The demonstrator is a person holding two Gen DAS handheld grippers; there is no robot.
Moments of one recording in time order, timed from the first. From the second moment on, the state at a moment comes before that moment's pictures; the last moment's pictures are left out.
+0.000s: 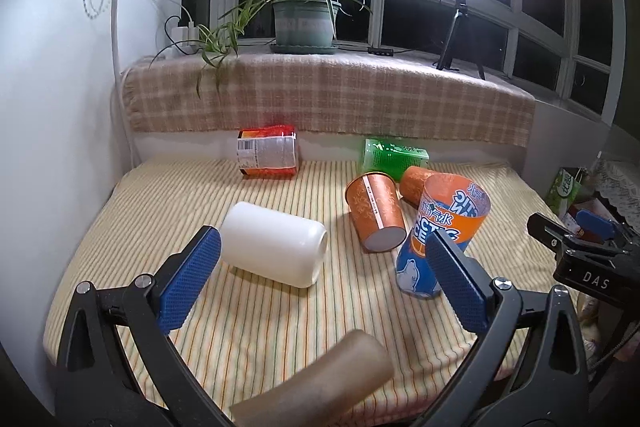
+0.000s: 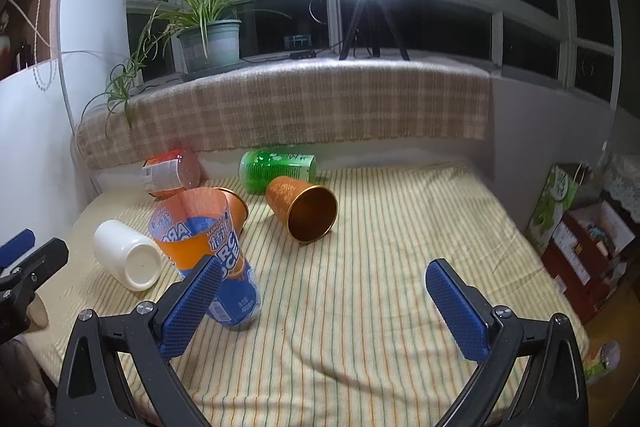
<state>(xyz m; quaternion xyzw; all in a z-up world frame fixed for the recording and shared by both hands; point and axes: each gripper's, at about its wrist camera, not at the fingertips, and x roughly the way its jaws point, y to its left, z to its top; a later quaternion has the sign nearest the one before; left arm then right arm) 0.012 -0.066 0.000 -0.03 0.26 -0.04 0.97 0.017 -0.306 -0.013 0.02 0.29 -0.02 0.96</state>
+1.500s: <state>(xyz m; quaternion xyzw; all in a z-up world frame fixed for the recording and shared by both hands) 0.010 -0.067 0.002 -0.02 0.26 -0.04 0.97 0.017 -0.301 -0.011 0.01 0.28 -0.02 0.96</state>
